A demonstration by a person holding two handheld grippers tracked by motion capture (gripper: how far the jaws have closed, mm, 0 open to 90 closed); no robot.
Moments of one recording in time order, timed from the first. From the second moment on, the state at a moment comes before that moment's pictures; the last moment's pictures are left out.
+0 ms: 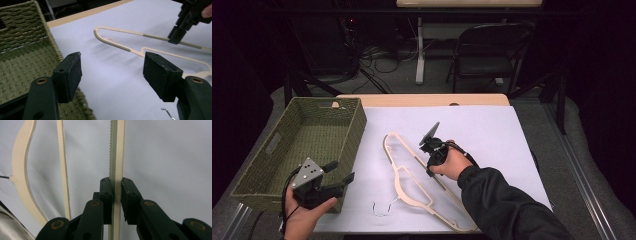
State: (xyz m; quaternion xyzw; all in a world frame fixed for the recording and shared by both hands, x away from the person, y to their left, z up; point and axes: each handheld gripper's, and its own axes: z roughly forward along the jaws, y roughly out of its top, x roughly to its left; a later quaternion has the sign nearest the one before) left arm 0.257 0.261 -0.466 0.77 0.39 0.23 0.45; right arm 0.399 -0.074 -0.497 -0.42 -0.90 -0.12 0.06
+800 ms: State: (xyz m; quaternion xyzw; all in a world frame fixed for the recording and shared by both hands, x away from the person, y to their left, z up) left arm 0.253 0.205 -0.475 0.79 0.33 0.19 0.47; right arm 0.411 -0.095 -0.467 -0.46 -0.86 -0.23 0.03
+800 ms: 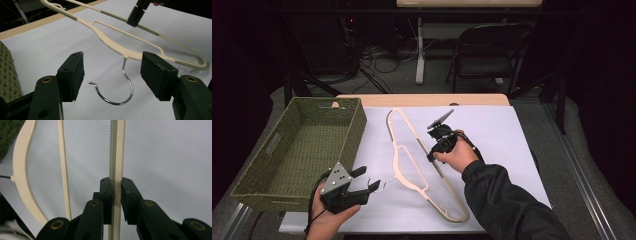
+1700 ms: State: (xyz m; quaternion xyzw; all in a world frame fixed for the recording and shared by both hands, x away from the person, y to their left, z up) left arm 0.239 0.163 -0.486 0.81 0.30 0.17 0.48; right arm 0.415 -0.105 -0.461 -0.48 -0.83 -0.27 0.02
